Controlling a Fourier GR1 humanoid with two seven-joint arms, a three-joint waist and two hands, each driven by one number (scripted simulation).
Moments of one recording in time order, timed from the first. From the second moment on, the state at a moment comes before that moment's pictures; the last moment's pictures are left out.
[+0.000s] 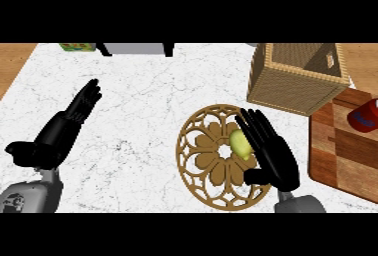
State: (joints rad) left arm -0.16 0.22 0.04 -1.60 -0.02 -0.21 0.03; right arm -0.08 -0.05 0.18 -1.41 1.14 -0.35 -0.33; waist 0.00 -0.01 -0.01
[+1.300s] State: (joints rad) left arm -0.15 0.18 0.03 -1.60 -0.07 -0.21 0.02; right arm -0.23 -0.07 0.20 -1.18 1.33 -0.32 -0.22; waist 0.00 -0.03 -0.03
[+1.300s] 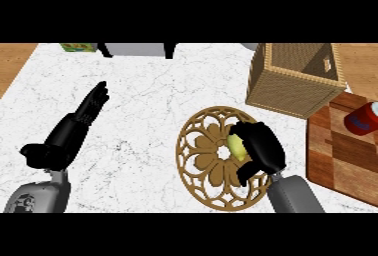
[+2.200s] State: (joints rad) left arm -0.15 0.19 0.04 -1.60 -0.06 -0.22 0.02; right arm -0.21 -0.01 0.52 -1.55 0.88 -0.15 0.41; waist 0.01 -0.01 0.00
